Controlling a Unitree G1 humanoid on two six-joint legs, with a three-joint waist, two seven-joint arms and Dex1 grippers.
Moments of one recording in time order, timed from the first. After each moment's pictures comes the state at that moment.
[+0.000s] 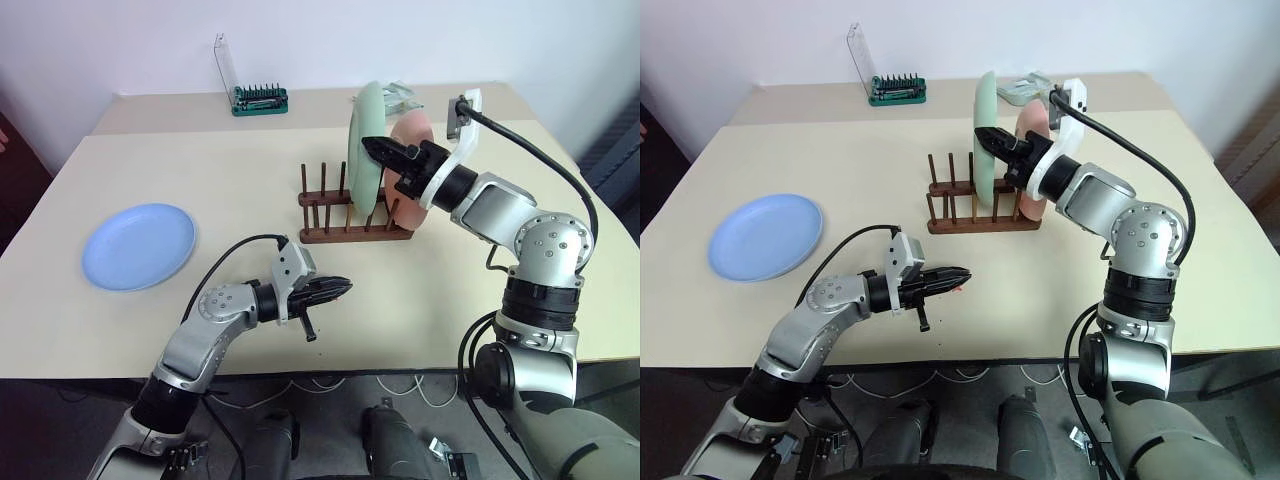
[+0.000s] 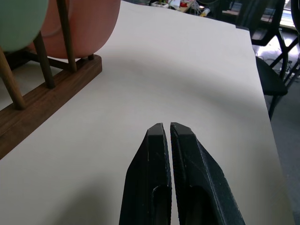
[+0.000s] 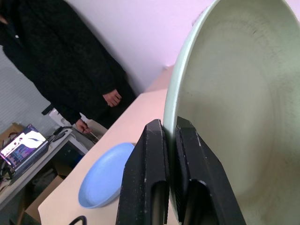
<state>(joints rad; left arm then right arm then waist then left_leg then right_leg) -0.30 0.37 -0.26 -0.22 -0.34 0.41 -0.83 -0.81 -0.30 -0.32 -0.05 1.08 1.08 0.13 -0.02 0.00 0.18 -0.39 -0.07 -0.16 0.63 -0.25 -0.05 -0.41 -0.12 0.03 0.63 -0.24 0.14</state>
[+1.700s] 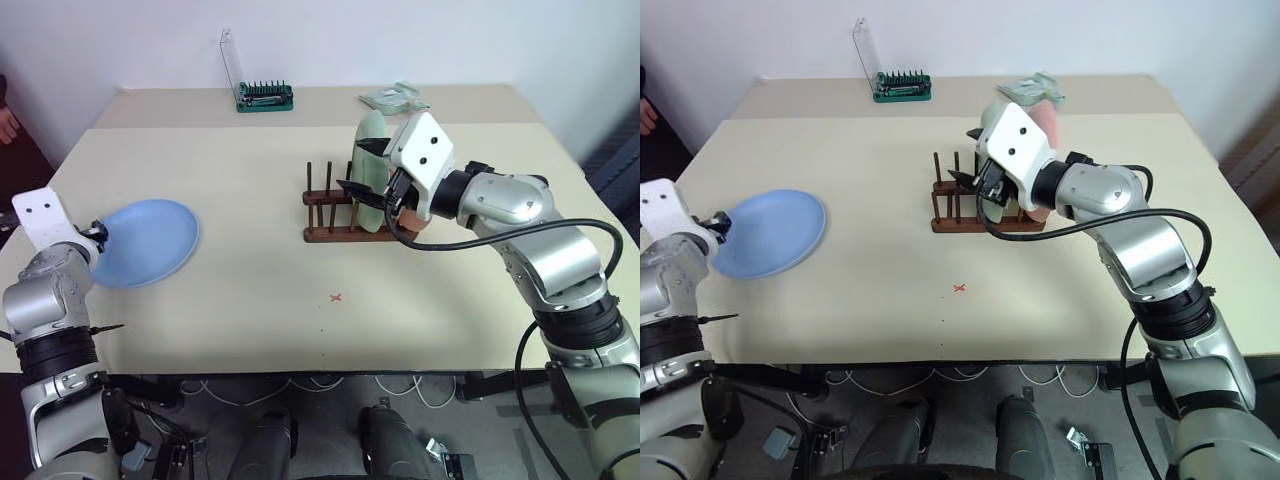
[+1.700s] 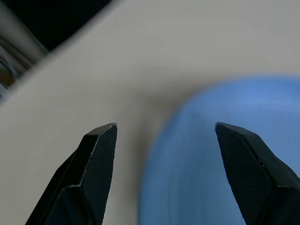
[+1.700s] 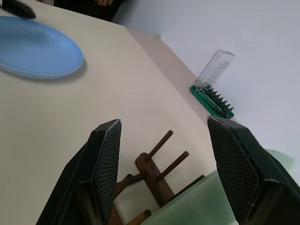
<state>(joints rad) -0.53 0.56 0.53 0.24 -0.24 0.85 0.06 -0.75 -0.68 0.22 -0.32 0.31 0.54 0.59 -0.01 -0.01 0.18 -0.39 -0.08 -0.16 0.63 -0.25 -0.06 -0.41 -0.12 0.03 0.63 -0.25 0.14</state>
